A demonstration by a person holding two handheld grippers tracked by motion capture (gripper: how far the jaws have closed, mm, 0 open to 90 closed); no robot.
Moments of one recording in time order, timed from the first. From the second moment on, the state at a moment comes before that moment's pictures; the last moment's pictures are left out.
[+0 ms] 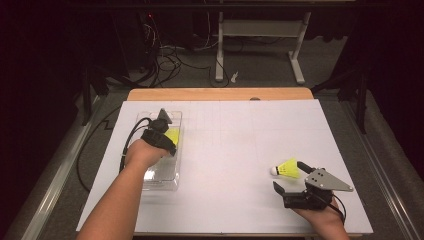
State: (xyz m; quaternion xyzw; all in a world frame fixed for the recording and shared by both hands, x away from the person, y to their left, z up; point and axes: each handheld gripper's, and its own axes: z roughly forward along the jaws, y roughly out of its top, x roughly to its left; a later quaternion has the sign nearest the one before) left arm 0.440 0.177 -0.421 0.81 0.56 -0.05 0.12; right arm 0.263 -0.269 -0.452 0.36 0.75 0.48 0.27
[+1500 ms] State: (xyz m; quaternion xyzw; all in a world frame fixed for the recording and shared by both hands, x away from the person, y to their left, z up) left arm 0.401 0.186 -0.360 0.84 0.52 -0.08 0.10; right arm 0.261 -0.269 -0.450 0.36 0.75 0.48 0.28
